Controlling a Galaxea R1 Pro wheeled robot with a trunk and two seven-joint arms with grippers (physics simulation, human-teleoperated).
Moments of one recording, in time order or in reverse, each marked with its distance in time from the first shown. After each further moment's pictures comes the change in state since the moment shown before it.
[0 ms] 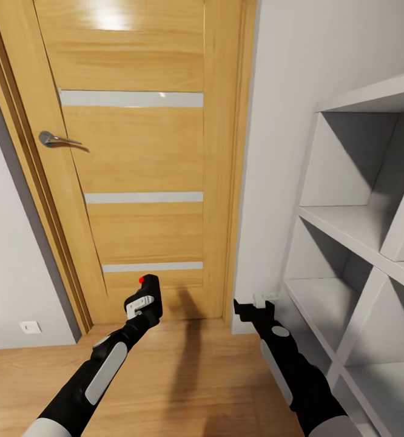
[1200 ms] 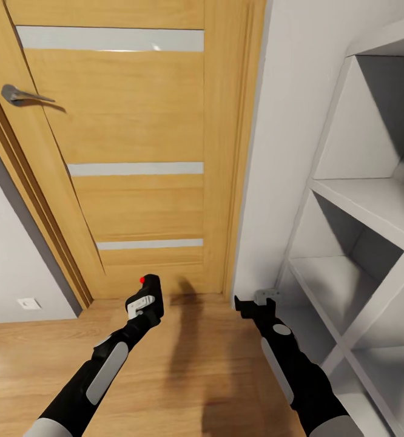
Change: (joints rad) left arm 0.000 -0.005 -0.003 -0.002 0.007 -0.001 0.000; right arm 0.001 -0.003 -0.003 -0.030 0.002 0.000 -0.007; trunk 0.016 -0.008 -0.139
